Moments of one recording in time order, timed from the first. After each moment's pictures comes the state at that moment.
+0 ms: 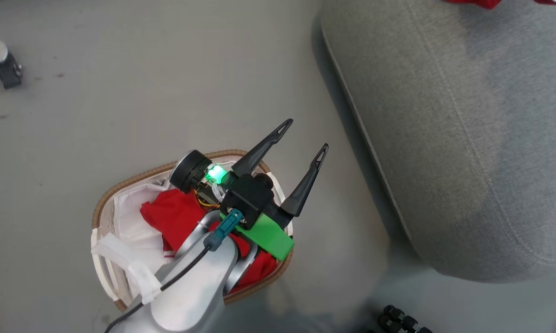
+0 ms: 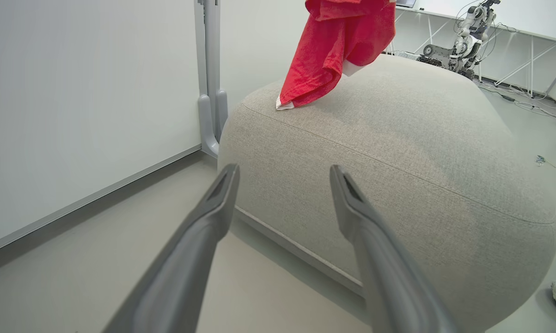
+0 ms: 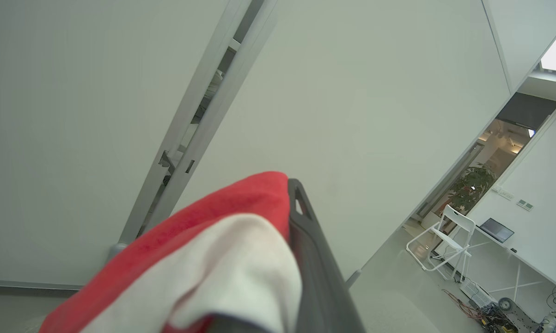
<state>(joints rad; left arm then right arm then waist) -0.53 0.10 -0.68 0.29 -0.19 -0.11 -0.26 -1.22 -0.49 -0.14 0.68 -0.09 0.13 -0.26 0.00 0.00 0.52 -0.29</state>
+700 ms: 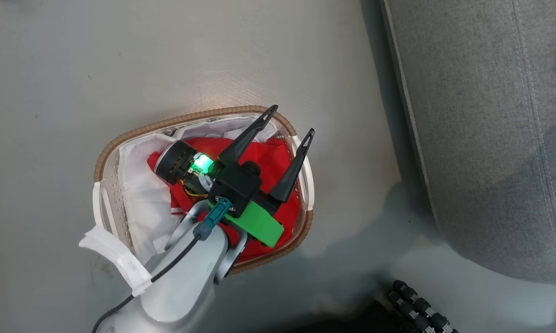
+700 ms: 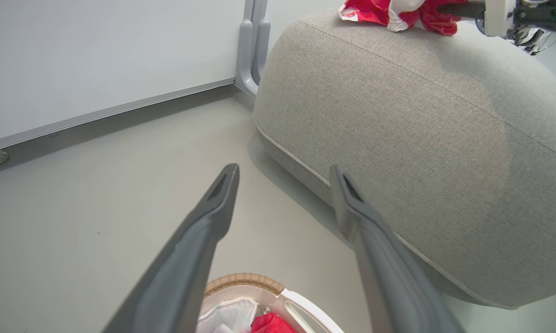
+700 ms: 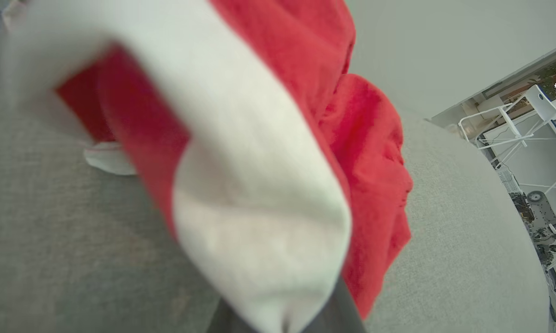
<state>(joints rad) -0.57 0.12 -0.67 0.30 -0.20 -0.09 -0.26 -1.07 -0.43 -0.34 0.99 -0.32 0.13 -0.26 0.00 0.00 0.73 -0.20</state>
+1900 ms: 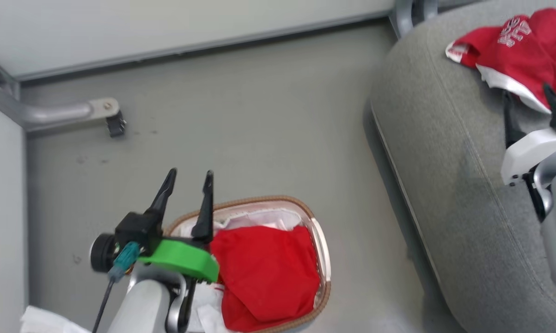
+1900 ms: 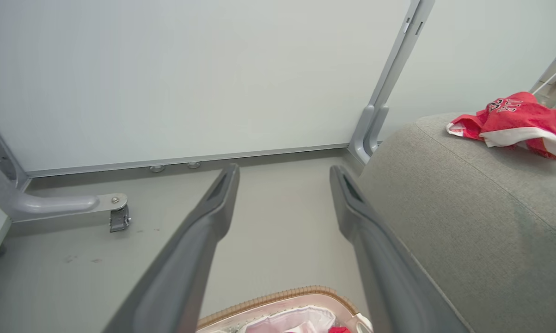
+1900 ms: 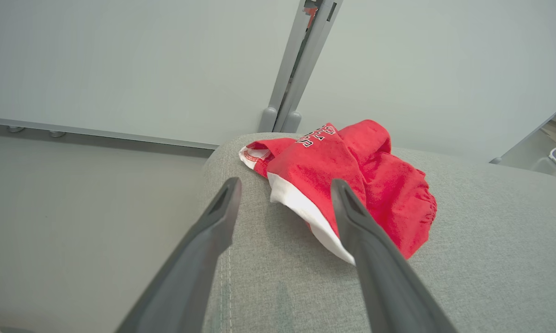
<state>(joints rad) -0.26 0.06 -0.29 0.32 -0.30 -0.06 -0.26 -0.71 -0.29 -0.10 0.82 -0.06 0.13 -0.26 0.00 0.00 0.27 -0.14</state>
